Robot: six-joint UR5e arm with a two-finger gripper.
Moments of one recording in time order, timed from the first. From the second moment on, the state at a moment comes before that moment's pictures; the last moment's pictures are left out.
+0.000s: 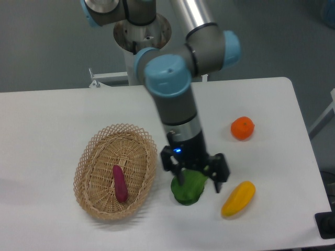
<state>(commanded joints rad) 2.43 -1.94 -1.42 -0.90 1.65 0.99</state>
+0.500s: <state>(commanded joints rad) 2.57 -1.89 -1.42 -1.04 1.56 1.37</state>
